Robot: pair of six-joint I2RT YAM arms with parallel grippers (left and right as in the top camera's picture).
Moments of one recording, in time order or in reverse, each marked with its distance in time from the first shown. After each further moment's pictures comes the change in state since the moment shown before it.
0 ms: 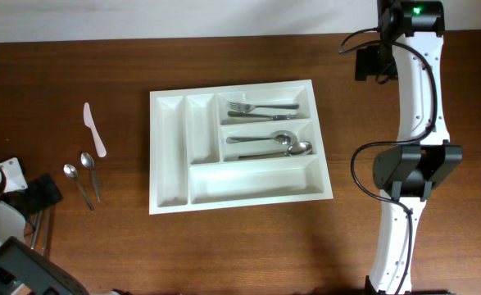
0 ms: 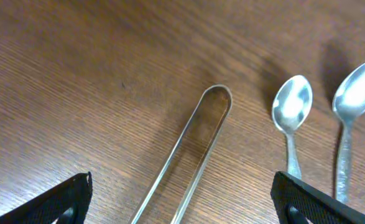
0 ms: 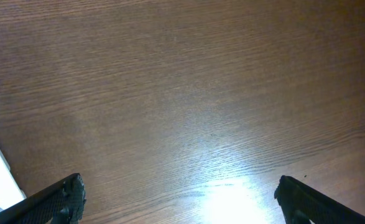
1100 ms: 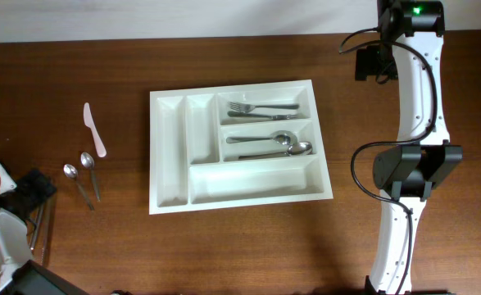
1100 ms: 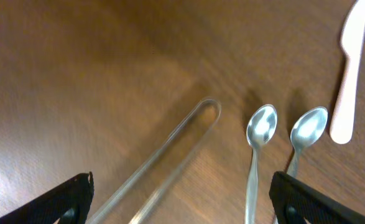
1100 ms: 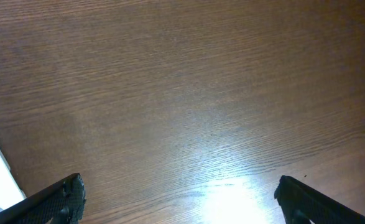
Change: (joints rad) left arm 0.000 -0.142 0.000 -0.061 -0.001 -0.248; right arm 0.000 0.000 0.000 0.000 0.000 0.000
